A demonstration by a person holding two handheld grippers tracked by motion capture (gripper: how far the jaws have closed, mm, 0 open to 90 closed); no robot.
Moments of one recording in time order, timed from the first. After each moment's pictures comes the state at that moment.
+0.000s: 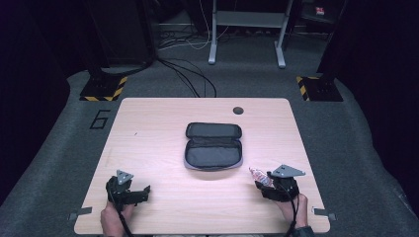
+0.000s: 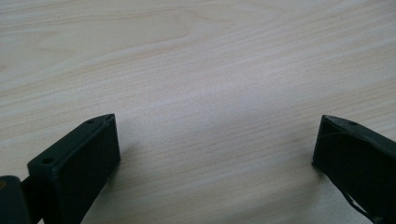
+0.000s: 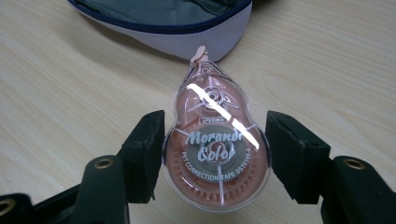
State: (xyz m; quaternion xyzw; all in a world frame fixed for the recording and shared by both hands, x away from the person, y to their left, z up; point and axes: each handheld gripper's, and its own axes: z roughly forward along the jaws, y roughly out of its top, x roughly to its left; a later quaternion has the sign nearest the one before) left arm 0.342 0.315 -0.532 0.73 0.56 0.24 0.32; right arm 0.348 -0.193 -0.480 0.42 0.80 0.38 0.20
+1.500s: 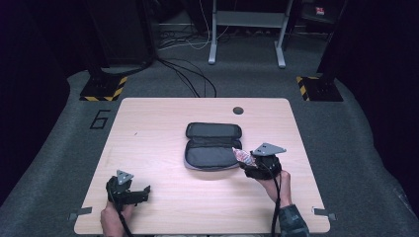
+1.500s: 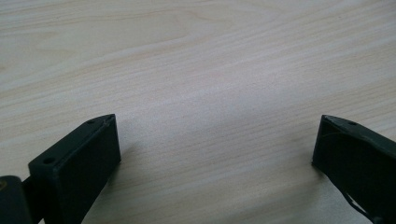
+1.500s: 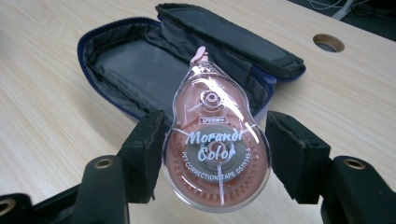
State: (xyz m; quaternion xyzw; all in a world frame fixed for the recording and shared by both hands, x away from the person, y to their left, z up) left arm 0.342 0.315 -0.532 0.73 0.55 0.24 0.31; right arm 0.397 -0.142 -0.441 0.36 0.81 0.40 0.22
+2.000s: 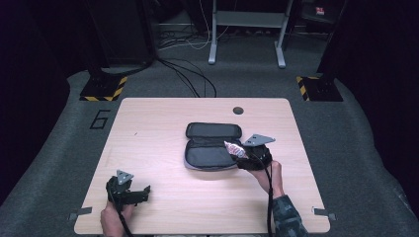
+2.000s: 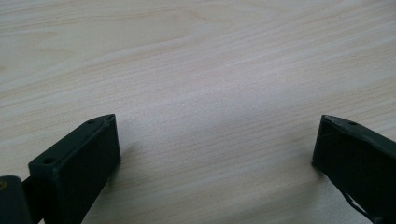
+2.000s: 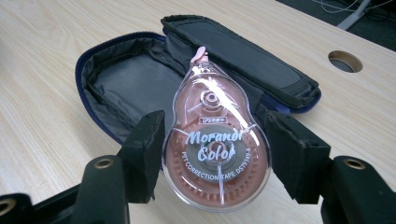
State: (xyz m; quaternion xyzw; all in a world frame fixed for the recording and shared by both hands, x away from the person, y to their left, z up) left arm 0.342 0.315 -0.532 0.73 0.55 0.24 0.31; right arm 0.424 -0.120 -0.436 0.35 0.82 0.40 0.20
